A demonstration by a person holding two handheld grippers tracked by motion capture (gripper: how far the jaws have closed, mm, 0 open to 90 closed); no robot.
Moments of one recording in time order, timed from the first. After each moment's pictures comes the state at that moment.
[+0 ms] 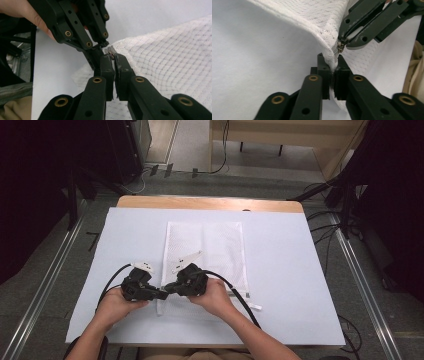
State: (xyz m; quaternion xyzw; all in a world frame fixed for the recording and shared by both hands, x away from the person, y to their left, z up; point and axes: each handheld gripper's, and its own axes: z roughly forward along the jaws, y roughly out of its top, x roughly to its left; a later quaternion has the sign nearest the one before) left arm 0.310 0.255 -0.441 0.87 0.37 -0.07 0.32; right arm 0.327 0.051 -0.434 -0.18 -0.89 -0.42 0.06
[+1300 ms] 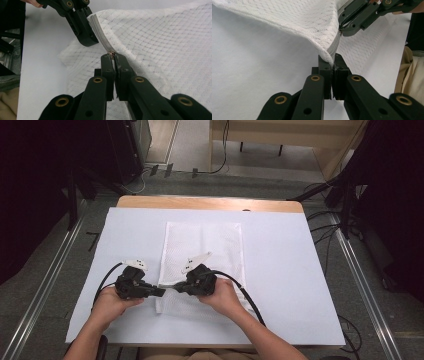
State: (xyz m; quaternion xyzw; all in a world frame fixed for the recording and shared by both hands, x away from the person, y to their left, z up) left arm 0.309 0.269 -0.433 0.86 0.36 -0.07 0.35; right arm 0.332 0.028 -0.443 -0.18 -0.89 -0.41 0.04
